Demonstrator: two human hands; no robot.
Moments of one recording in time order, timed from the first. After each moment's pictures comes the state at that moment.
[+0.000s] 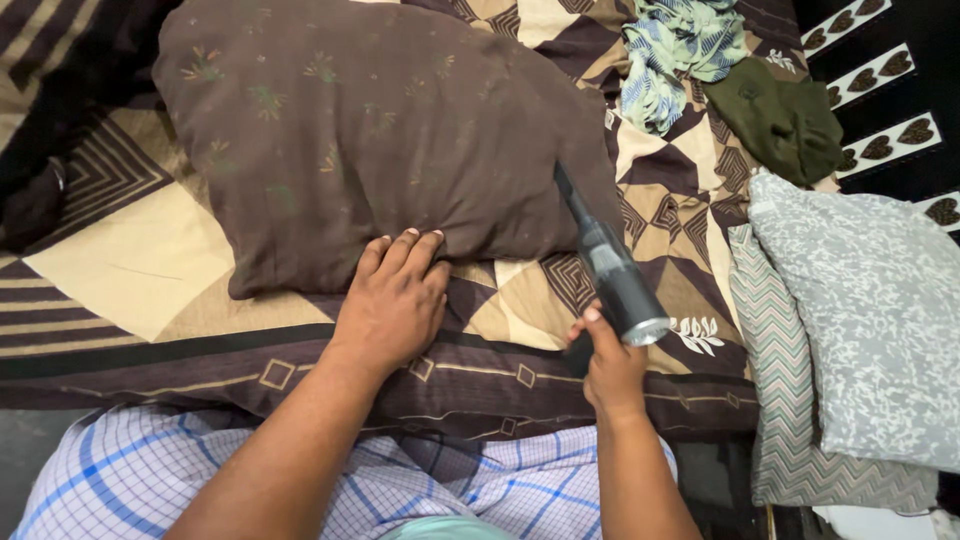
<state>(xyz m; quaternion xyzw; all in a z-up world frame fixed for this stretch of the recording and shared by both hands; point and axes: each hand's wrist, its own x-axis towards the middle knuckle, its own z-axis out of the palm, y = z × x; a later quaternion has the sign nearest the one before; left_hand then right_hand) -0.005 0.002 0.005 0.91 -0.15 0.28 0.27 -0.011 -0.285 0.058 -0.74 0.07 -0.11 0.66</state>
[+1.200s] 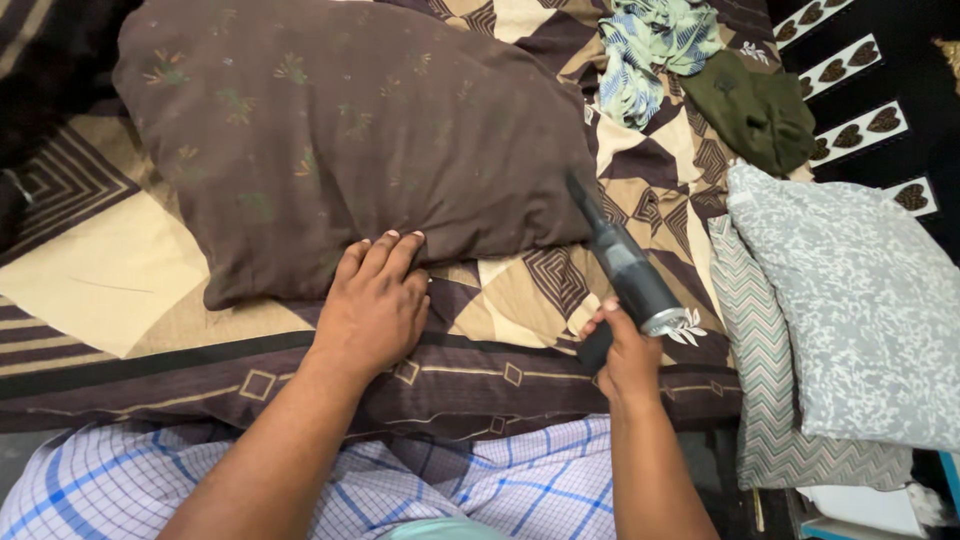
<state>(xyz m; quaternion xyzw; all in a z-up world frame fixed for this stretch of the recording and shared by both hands) -0.004 0.003 0.006 0.91 -0.15 0.26 0.27 -0.001 -0.328 0.068 -0.69 0.15 -0.11 0.70</state>
